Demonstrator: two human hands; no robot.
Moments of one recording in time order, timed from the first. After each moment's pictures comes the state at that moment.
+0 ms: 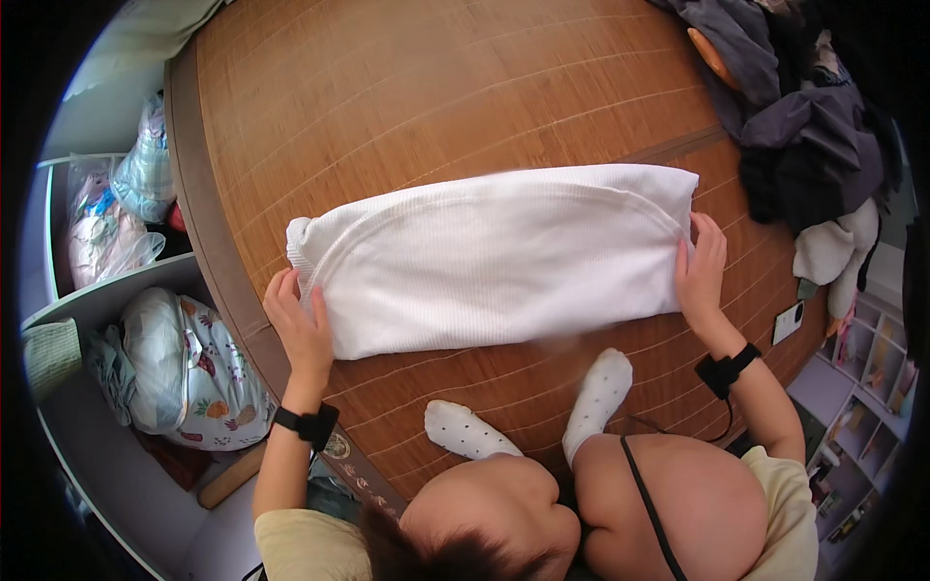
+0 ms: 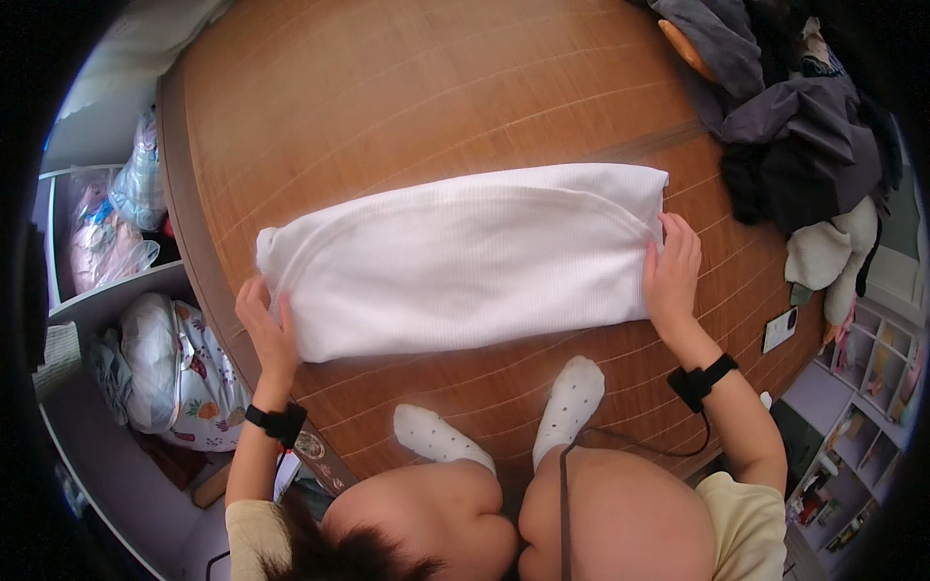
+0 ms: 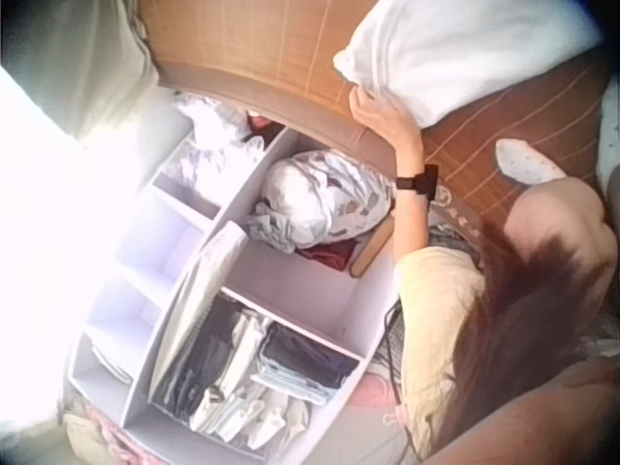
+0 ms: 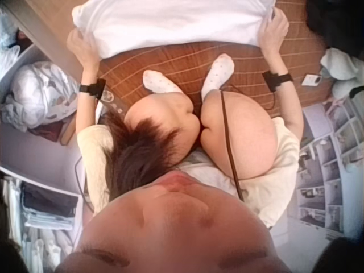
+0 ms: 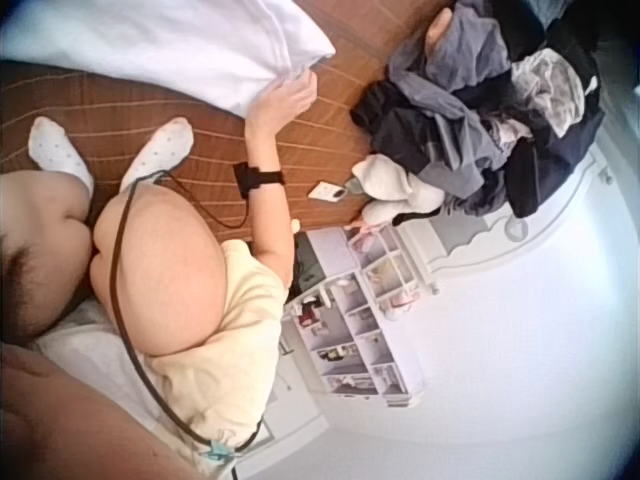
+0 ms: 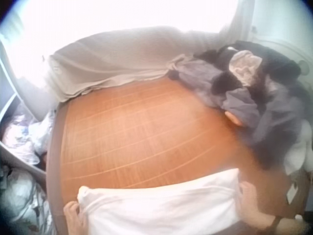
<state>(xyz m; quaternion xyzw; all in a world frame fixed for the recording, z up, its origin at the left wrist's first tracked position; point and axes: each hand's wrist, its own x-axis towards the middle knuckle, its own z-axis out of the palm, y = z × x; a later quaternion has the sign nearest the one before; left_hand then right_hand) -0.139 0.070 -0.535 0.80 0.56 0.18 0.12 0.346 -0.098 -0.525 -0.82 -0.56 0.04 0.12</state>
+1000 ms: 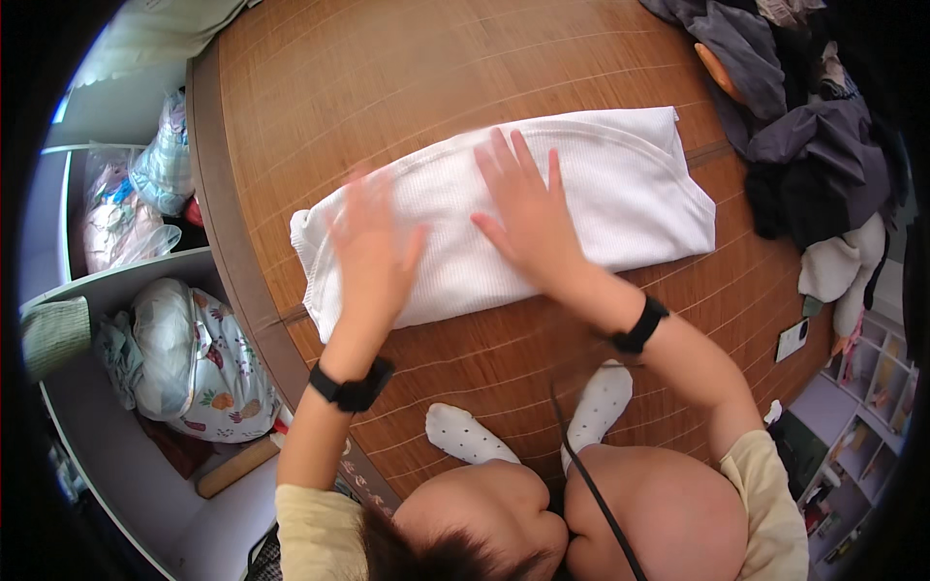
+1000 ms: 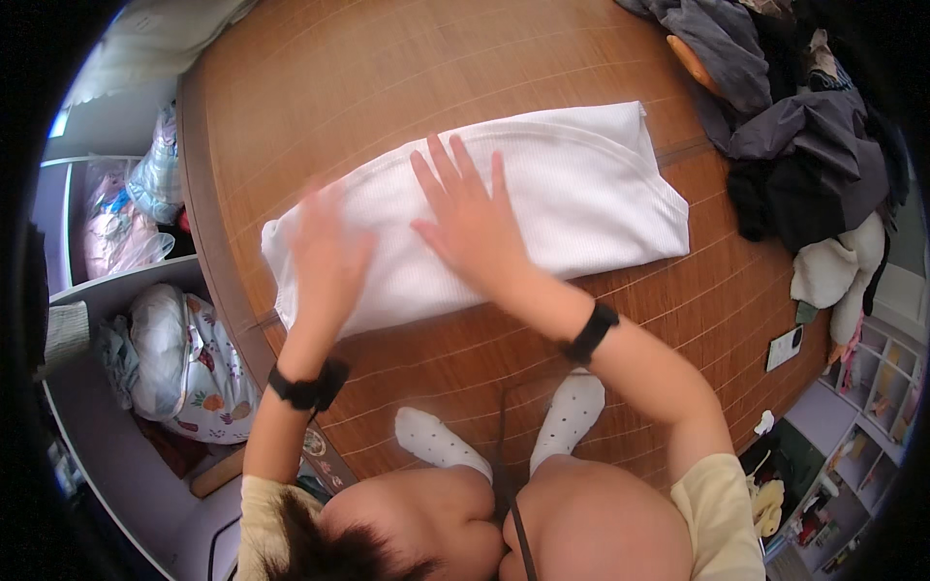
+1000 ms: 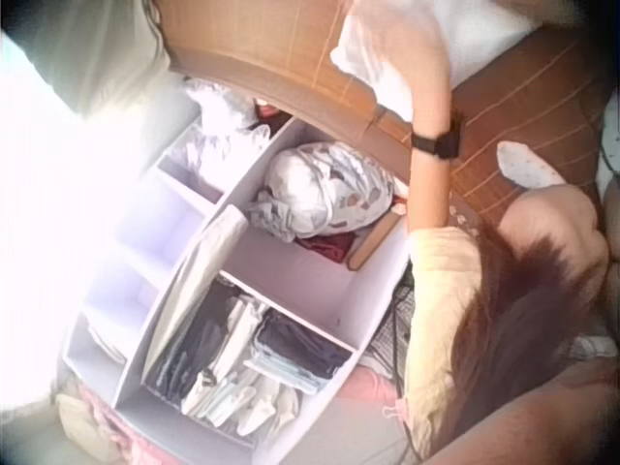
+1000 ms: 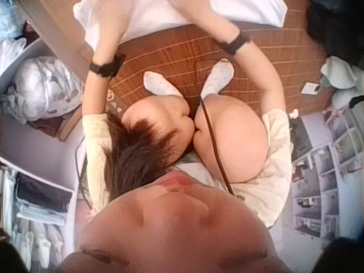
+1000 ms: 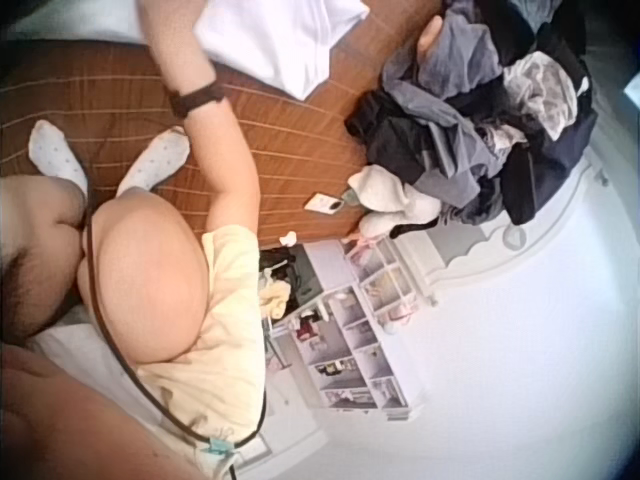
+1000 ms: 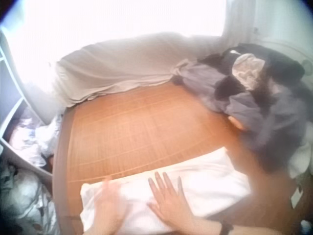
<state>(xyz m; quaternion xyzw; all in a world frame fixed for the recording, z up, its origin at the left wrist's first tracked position) -0.018 0.106 -0.512 0.87 0.48 0.13 0.07 0.186 0.055 -0.515 -0.64 -0.73 0.07 0.23</state>
